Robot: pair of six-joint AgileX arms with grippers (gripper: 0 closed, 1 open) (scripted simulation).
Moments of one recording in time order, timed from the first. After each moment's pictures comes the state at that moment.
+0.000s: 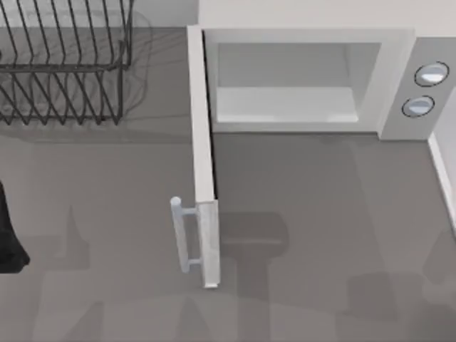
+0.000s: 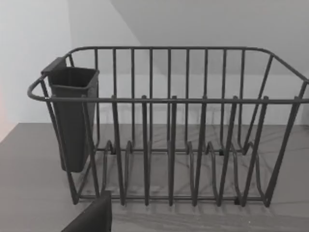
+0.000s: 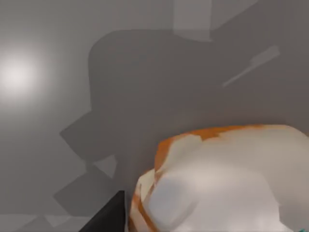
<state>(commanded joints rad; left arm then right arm) 0.00 0.00 0.00 0.00 0.00 0.00 -0.04 1.52 0.53 -0.58 0.00 -1.02</state>
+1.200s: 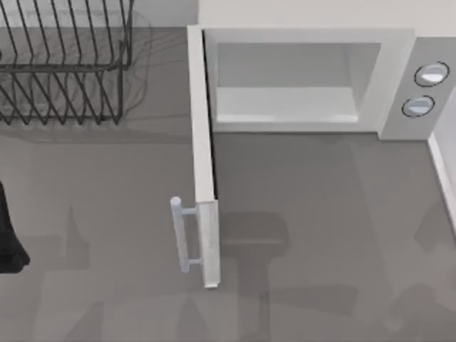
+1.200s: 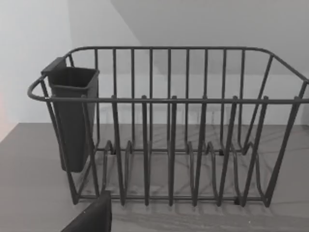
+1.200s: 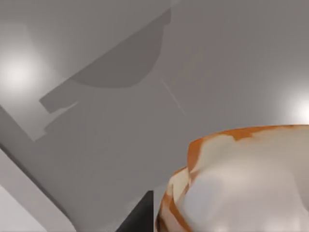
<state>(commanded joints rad) 0.00 0.00 0.00 0.00 0.00 0.00 -0.04 1.28 0.88 -1.17 -0.01 -1.01</state>
